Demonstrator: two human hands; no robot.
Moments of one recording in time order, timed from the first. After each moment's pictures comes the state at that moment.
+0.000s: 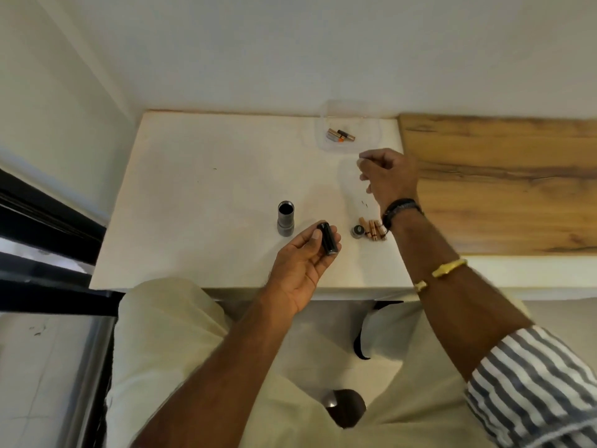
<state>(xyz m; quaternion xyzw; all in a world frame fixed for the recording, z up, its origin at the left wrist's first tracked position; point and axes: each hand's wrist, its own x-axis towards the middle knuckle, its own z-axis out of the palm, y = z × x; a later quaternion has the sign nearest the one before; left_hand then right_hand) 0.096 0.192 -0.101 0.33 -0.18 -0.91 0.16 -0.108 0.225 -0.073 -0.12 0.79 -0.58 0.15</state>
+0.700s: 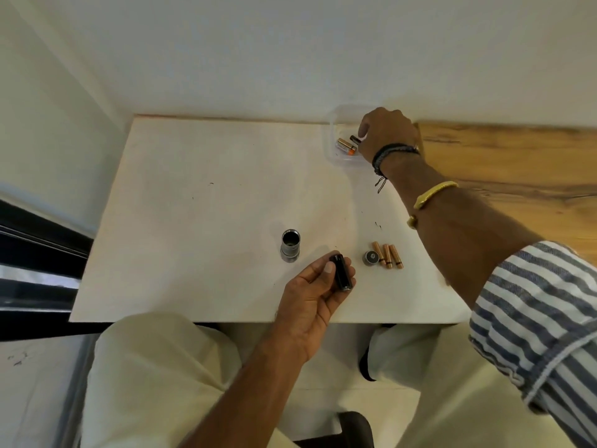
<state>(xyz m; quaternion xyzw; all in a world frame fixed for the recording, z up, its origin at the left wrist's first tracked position) 0.092 0.194 -0.116 0.34 -0.15 -0.92 0.14 -0.195 0.125 -0.066 -0.32 0.95 -0.07 0.04</state>
